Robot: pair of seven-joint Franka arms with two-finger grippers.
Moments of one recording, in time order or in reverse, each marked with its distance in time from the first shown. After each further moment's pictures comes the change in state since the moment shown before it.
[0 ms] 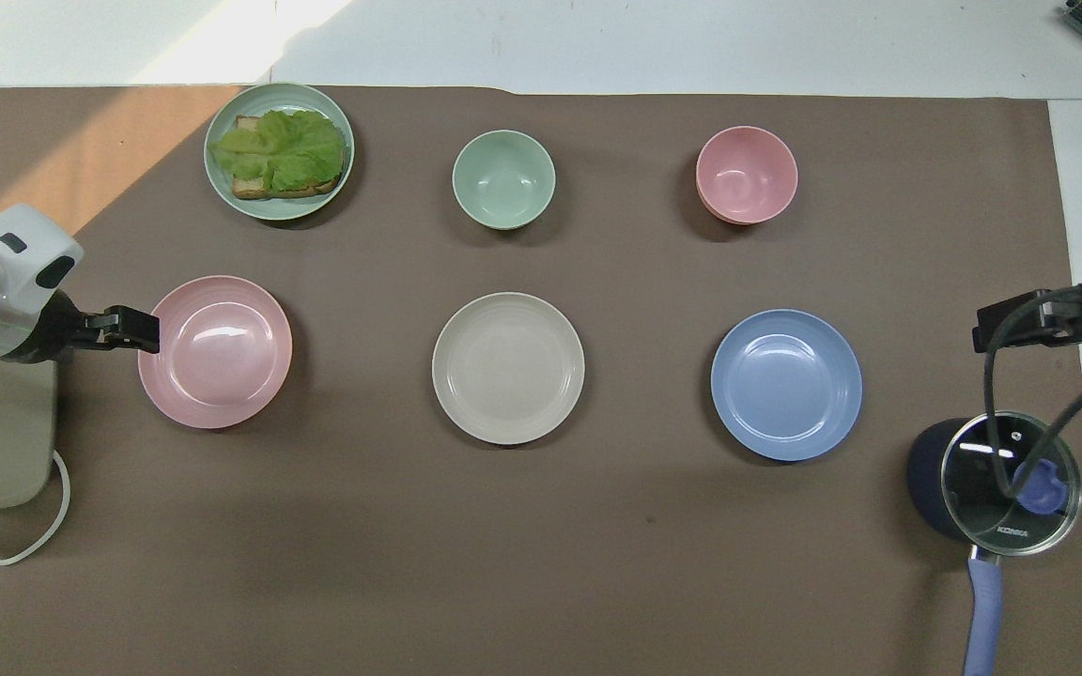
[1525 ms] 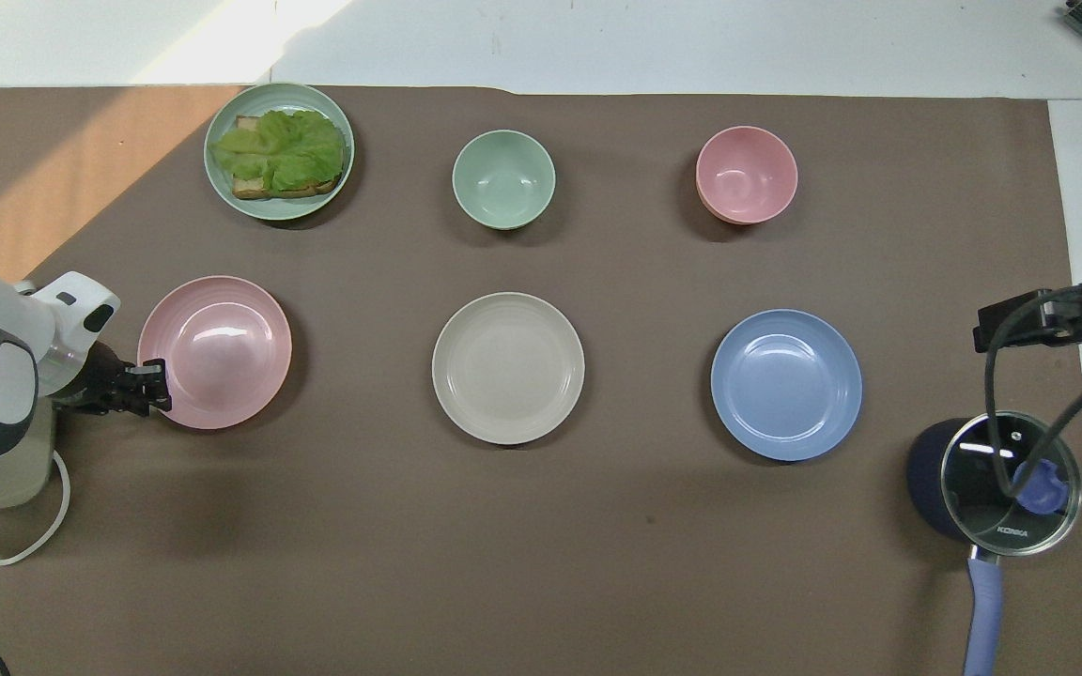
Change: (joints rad) left arm 0.087 0.129 0.000 -0.128 -0.071 0.079 0.000; right arm -0.001 0.000 0.000 0.000 0.000 0.000 0.000
